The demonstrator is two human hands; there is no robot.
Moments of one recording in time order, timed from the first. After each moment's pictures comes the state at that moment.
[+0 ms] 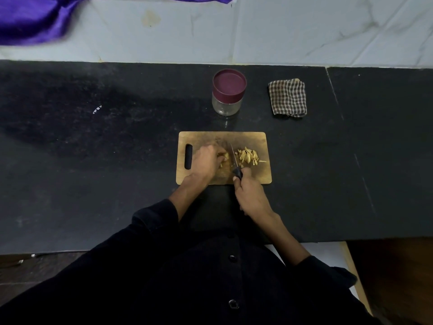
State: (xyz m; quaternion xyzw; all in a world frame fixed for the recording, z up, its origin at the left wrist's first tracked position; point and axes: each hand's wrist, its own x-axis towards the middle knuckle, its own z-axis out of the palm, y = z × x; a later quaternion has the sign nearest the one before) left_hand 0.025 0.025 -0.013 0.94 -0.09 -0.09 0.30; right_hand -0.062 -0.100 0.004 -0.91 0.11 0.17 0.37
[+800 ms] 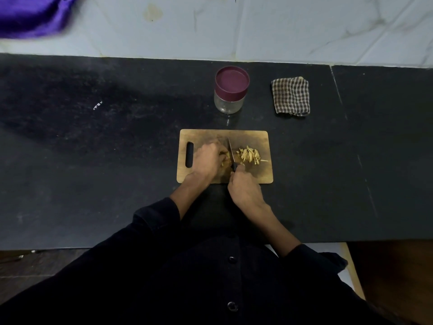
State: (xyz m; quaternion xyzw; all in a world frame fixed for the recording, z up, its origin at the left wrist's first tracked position) left_hand 0.030 0.024 -0.026 0.96 -0.08 -0.08 0.27; right_hand -0.043 -0.083 0.002 -0.94 0.11 0.19 0.25
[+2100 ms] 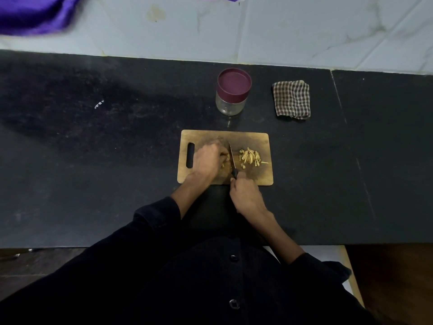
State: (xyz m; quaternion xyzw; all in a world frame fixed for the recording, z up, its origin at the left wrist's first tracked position) left_hand 0.031 0.025 -0.025 0.96 -0.08 -0.08 0.27; right_hand -0.053 -0.085 0.005 -0.93 0.12 0.21 0.27
